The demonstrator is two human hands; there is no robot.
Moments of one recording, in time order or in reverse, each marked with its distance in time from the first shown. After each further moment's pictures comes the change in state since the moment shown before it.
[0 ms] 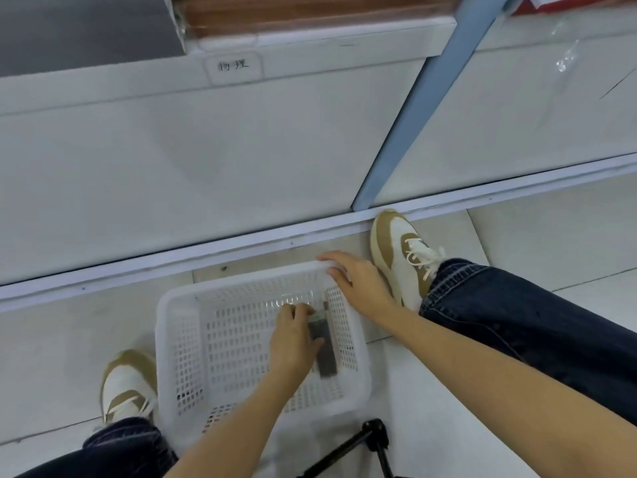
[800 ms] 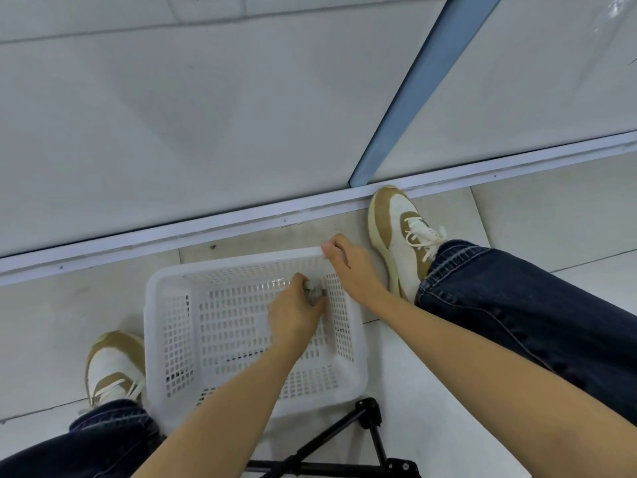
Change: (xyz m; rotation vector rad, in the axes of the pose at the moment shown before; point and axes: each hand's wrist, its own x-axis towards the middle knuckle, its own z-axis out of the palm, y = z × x) left_hand 0.024 0.016 0.010 -0.100 0.067 -0.192; right_hand 0.001 0.029 0.031 0.200 0.080 0.181
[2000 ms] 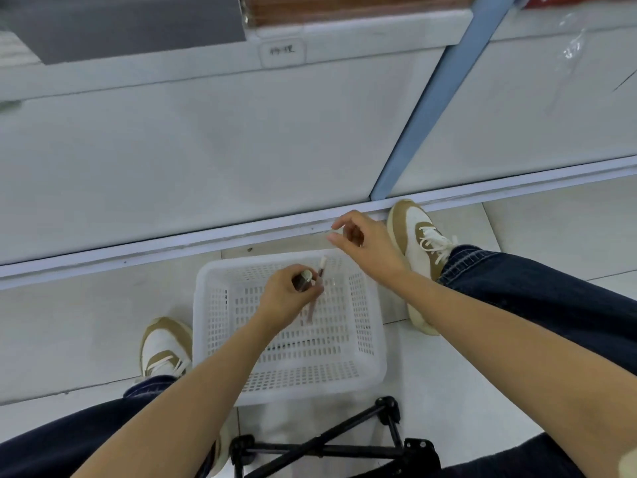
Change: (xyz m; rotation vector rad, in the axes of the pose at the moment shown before) left_hand -0.018 -0.011 -0.096 -0.296 -0.073 0.279; right_hand -0.001 -0.073 -0.028 0.016 0.001 -0.154
